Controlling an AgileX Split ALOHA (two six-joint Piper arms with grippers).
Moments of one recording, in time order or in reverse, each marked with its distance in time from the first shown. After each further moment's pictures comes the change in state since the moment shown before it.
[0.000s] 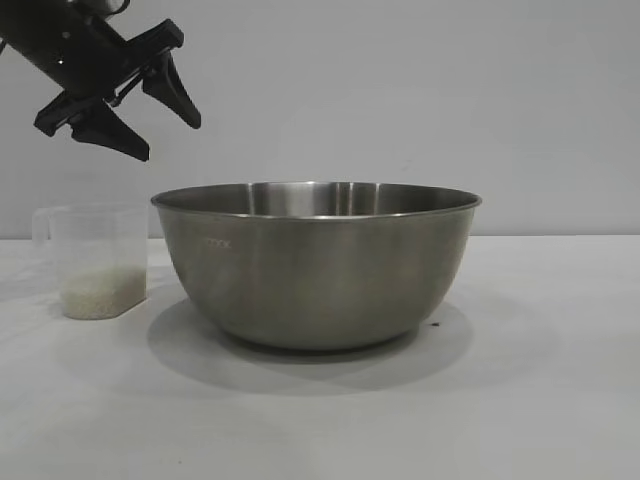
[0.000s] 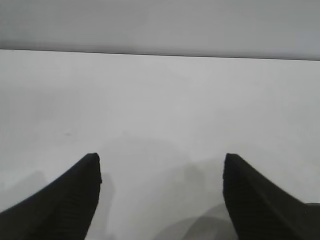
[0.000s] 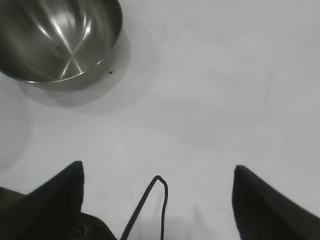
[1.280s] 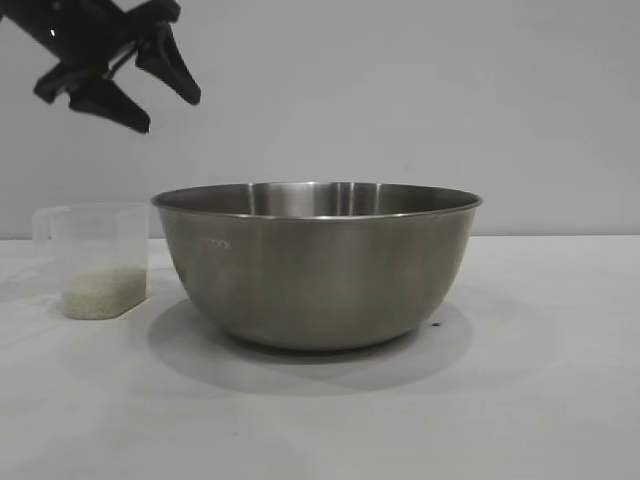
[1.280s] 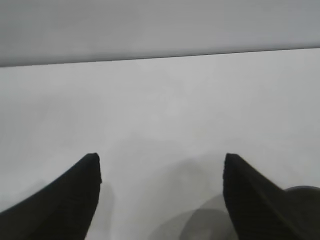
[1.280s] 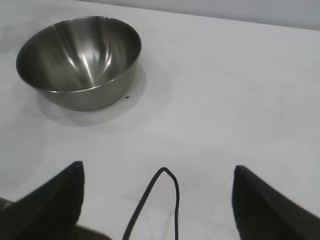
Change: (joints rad) left arm 0.000 -0.110 0.000 0.188 0.034 0.019; right arm 0.000 -0.363 0.150 0.034 0.007 -0.003
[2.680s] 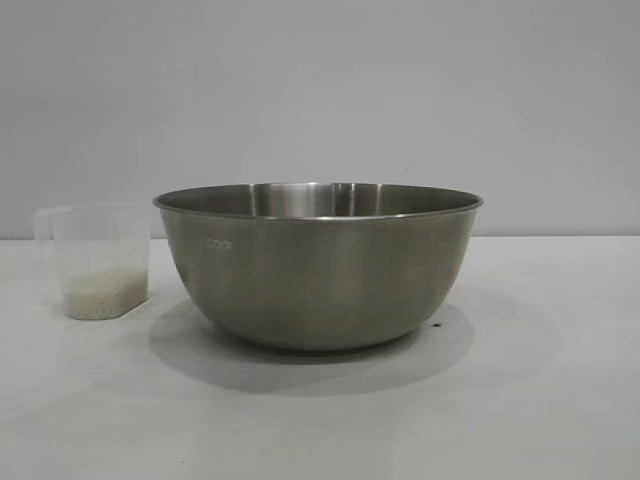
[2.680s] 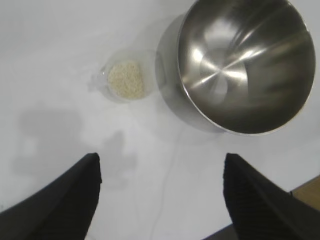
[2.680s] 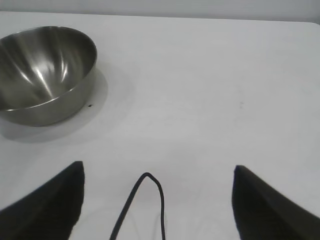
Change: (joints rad) left arm 0.000 -0.617 0.061 0.860 0.736 -0.881; right arm -0.179 0.000 0.001 0.000 0.000 0.000
